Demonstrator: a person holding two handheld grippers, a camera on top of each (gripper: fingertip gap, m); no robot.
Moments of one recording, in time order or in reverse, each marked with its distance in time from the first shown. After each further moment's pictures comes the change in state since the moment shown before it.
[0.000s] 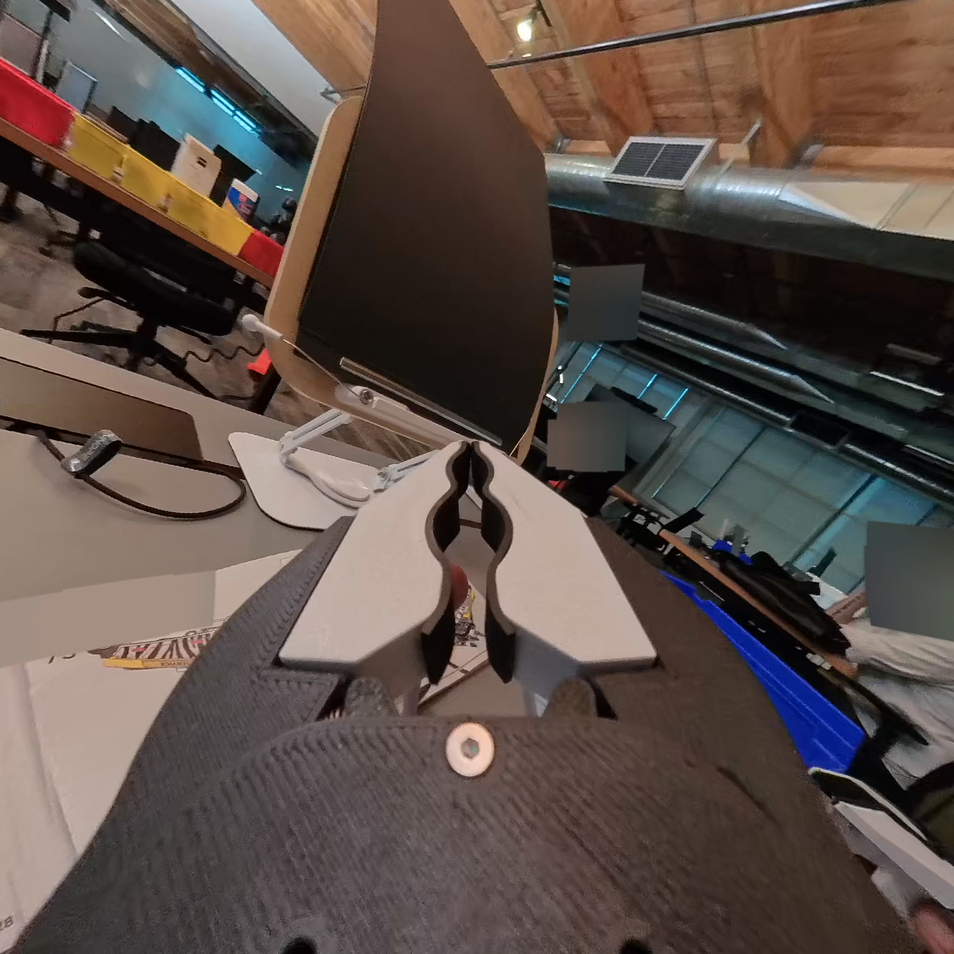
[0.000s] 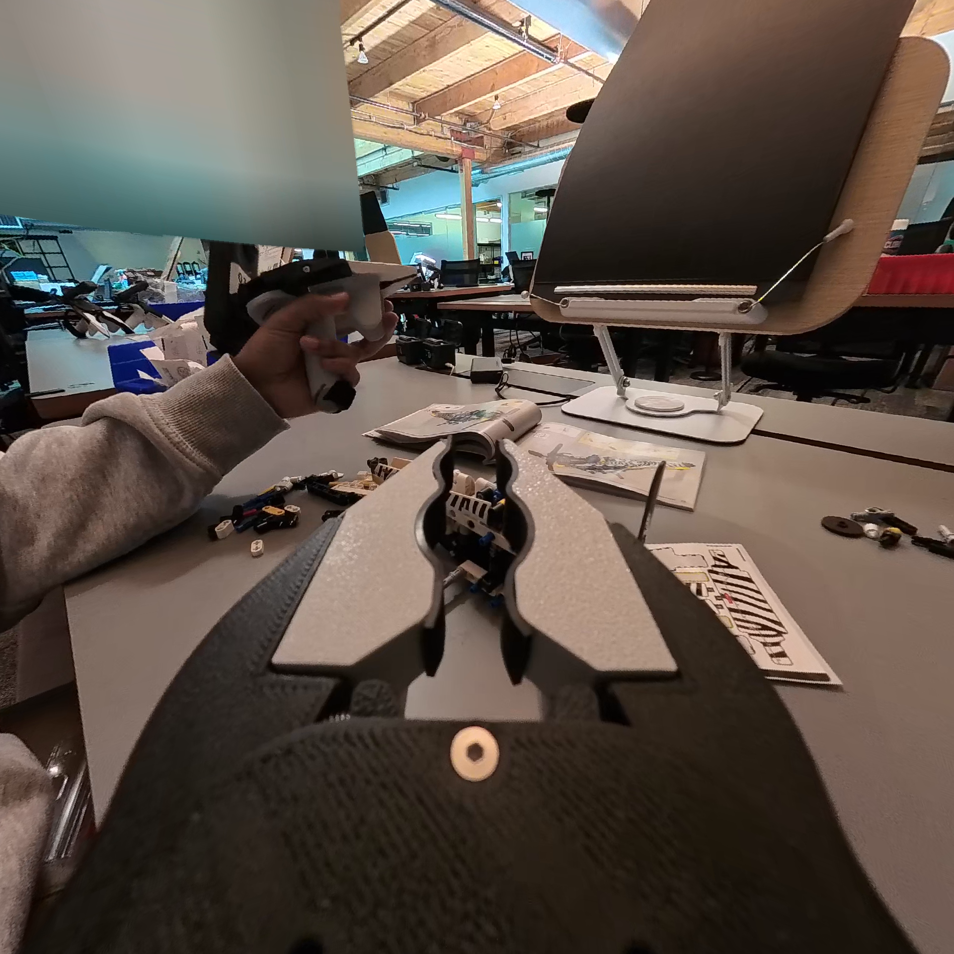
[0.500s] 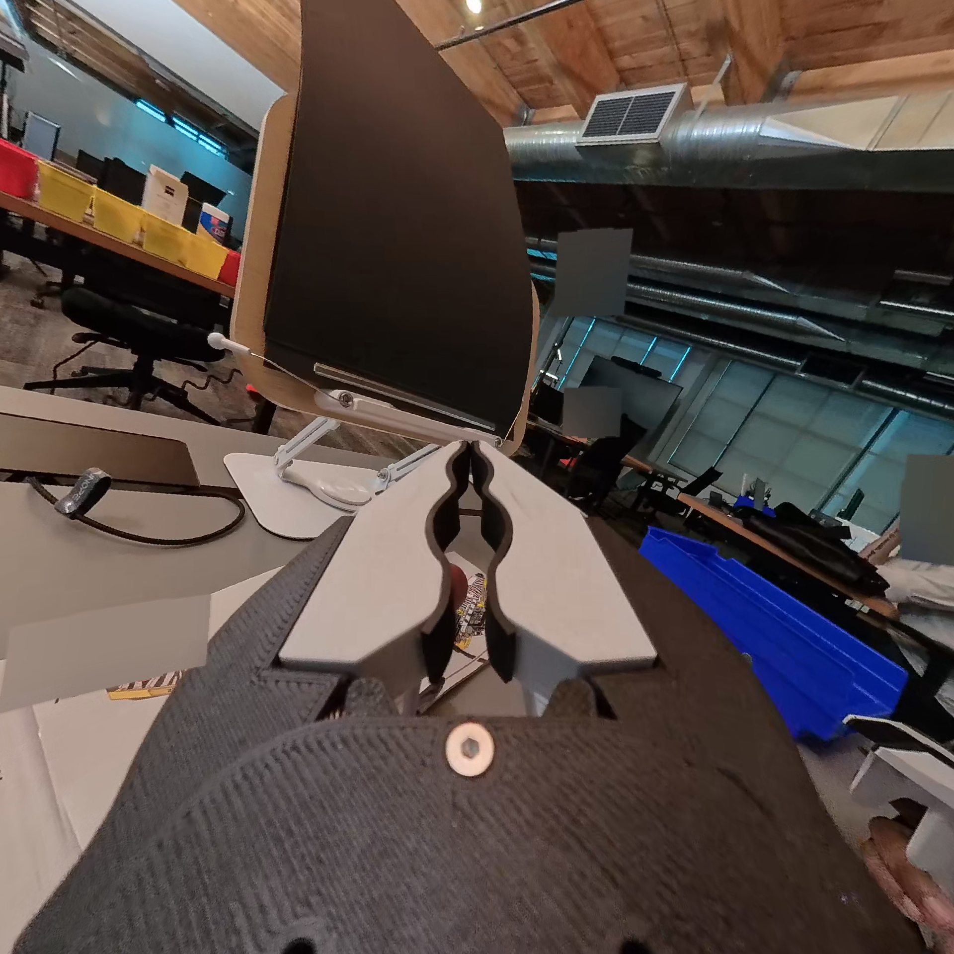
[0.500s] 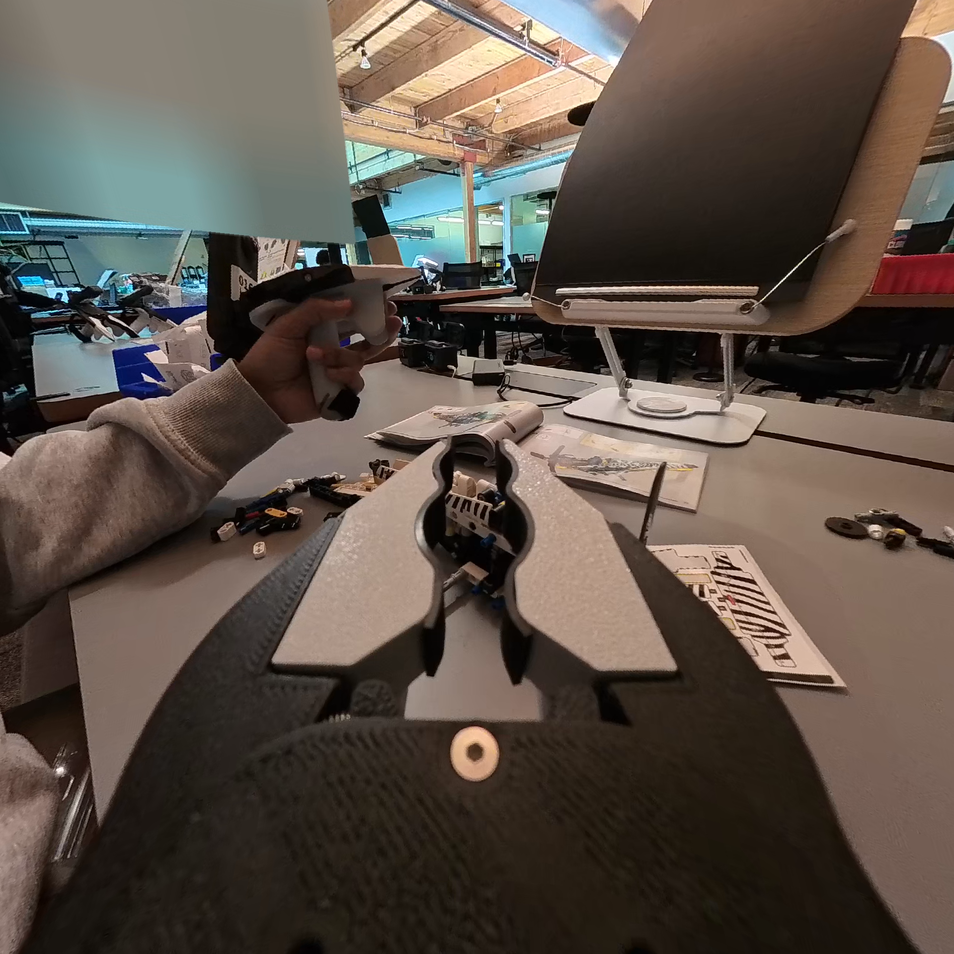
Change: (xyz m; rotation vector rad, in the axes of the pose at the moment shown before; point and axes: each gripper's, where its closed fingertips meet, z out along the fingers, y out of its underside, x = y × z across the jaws) left arm 0.014 0.009 0.001 -0.025 0.046 0.131; right arm 0.000 -0.001 0.000 0.005 -0.004 0.006
